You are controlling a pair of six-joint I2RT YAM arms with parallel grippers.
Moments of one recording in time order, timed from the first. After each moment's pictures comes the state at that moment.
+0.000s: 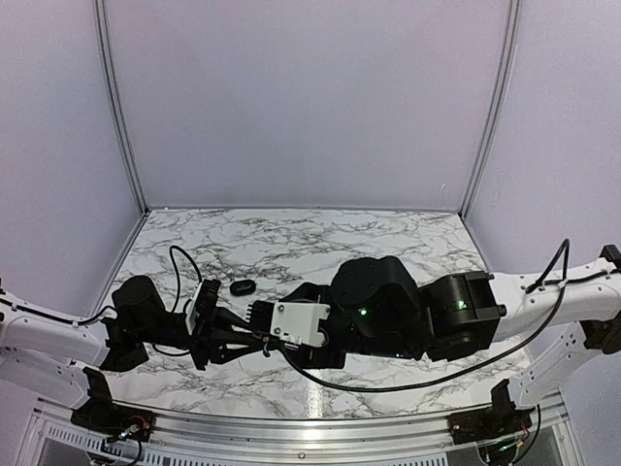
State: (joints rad) left arm -0.95 1.18 0.31 0.91 0.70 -0.13; right arm 1.48 1.43 1.23 -0.34 0.36 -0.42
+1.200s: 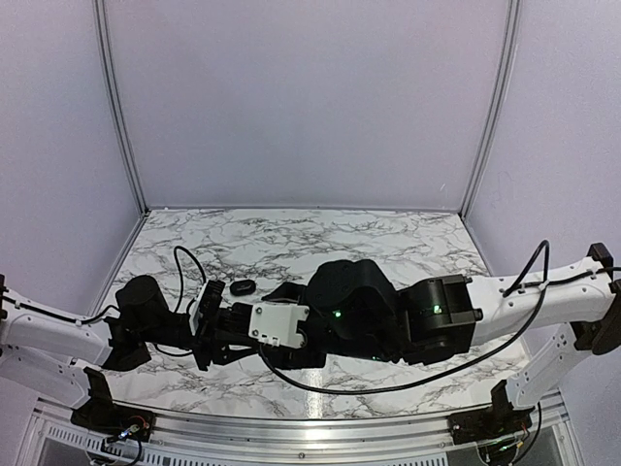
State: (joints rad) left arm -0.96 1.20 0.32 0.91 0.71 -0.13; right arm 1.47 1.52 1.28 -0.28 0.38 -0.46
